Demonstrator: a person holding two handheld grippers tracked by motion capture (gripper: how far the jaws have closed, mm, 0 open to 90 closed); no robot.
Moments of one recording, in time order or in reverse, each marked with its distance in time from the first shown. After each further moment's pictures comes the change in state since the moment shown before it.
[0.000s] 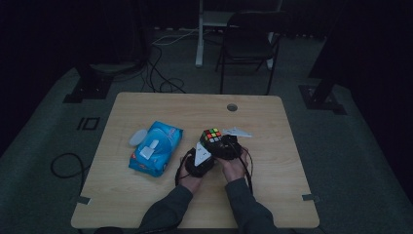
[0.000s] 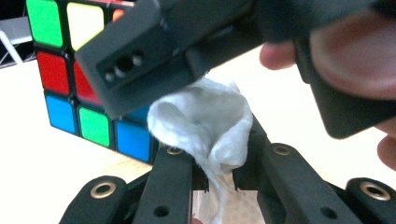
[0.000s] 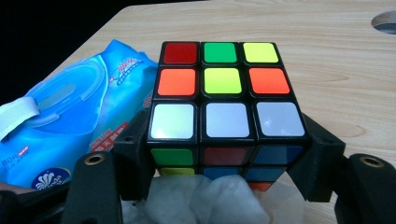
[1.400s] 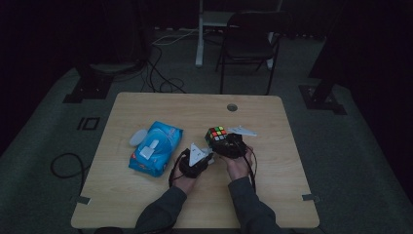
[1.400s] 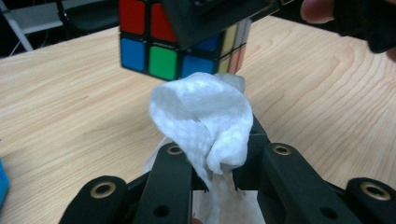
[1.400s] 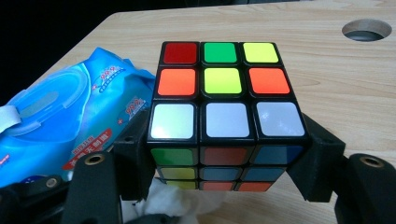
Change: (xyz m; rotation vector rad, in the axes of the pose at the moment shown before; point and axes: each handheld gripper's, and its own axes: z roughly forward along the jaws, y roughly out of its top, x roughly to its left) left arm 0.013 -0.008 -0.013 0.052 0.040 0.006; right arm -0.012 0.003 -0.006 -0.014 -0.035 0.007
